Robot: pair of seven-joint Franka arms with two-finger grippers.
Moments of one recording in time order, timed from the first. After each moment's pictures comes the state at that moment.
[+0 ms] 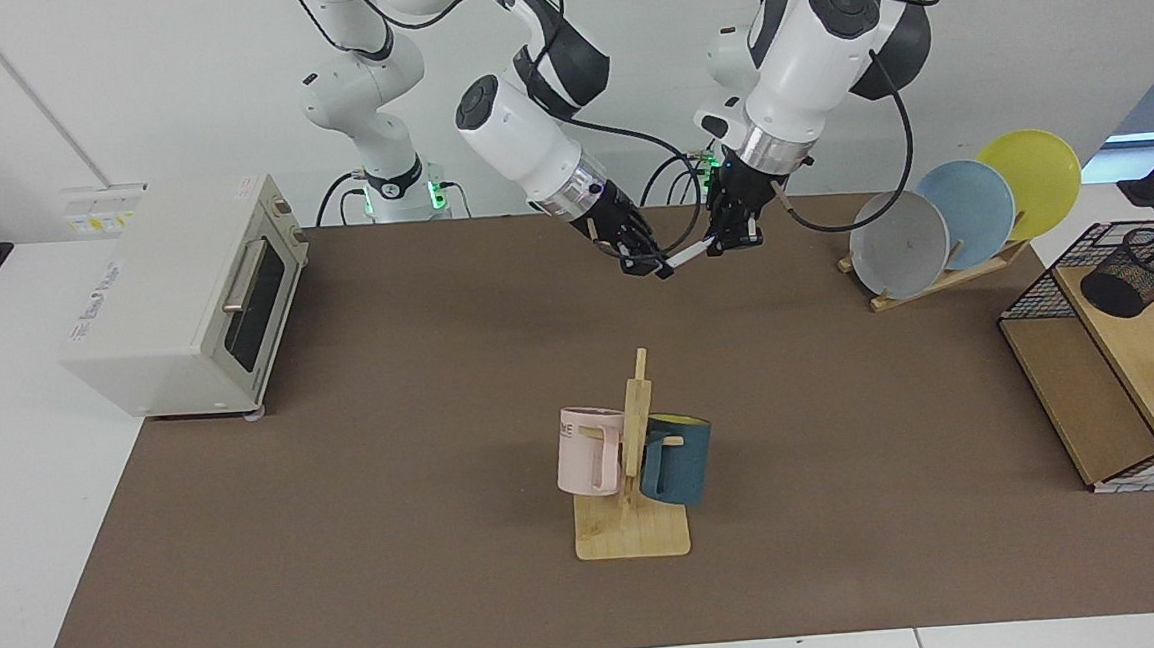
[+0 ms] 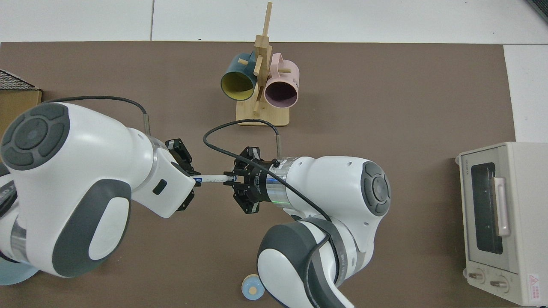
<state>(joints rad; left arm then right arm) -0.26 -0.06 -0.11 -1.86 -0.21 1.81 1.17 0.73 0.14 -0.08 -1.92 0.80 2.46 1.68</state>
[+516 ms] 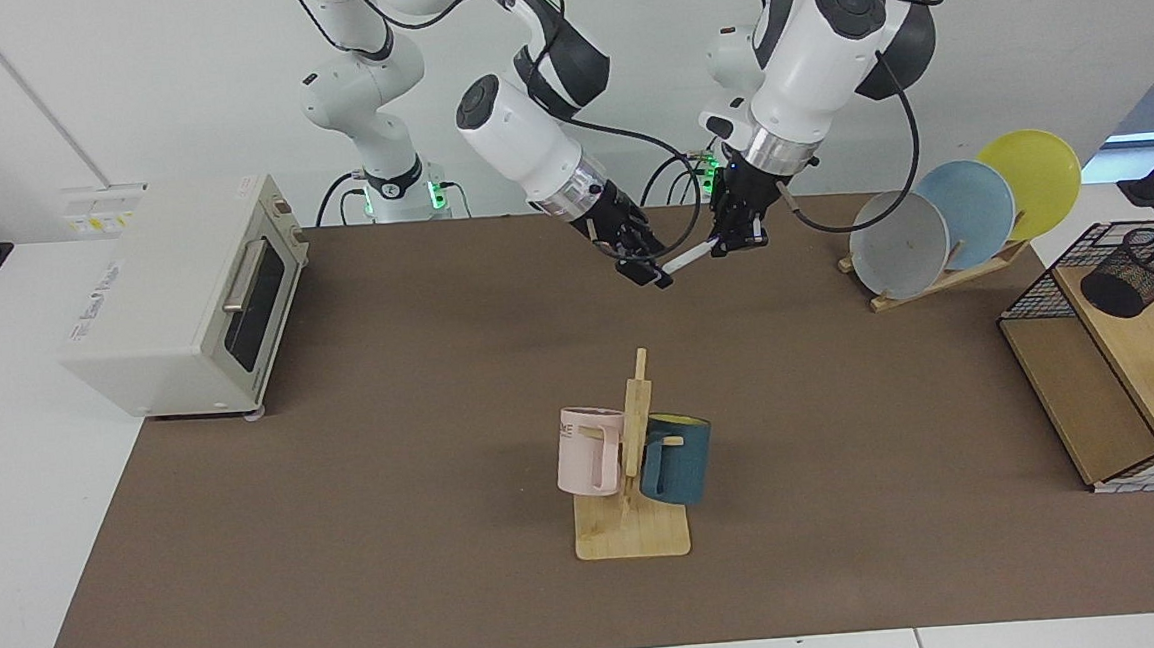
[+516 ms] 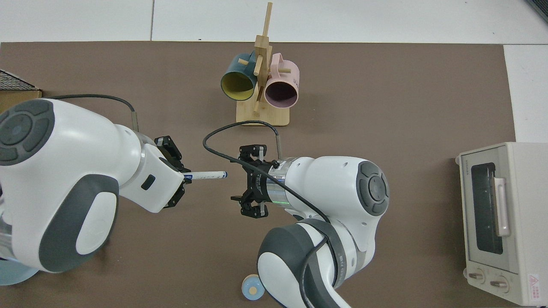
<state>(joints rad) -0.26 -0.06 -0.08 -1.86 -0.18 1.80 1.17 0.73 0.14 -0.09 -1.92 0.70 2.43 1.70</state>
